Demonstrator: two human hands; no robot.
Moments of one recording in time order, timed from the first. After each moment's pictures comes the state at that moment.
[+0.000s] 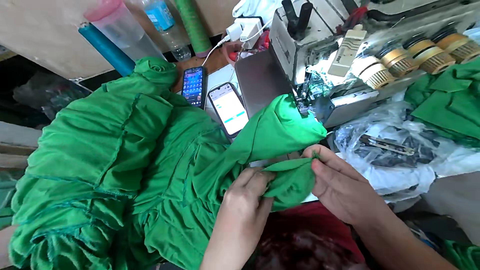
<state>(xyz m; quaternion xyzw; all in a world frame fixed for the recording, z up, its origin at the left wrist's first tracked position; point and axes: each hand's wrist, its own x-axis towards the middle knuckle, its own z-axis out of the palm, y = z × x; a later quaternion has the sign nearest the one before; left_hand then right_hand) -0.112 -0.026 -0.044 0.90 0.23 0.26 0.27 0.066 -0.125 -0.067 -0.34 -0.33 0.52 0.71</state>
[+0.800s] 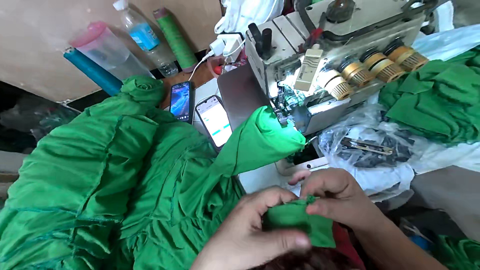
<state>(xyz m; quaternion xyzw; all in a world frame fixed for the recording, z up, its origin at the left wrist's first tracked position) -0.095 -0.016 -0.033 0.74 0.04 0.13 0.66 0.091 -0.138 -0.082 -0.37 -0.55 0.32 0.68</state>
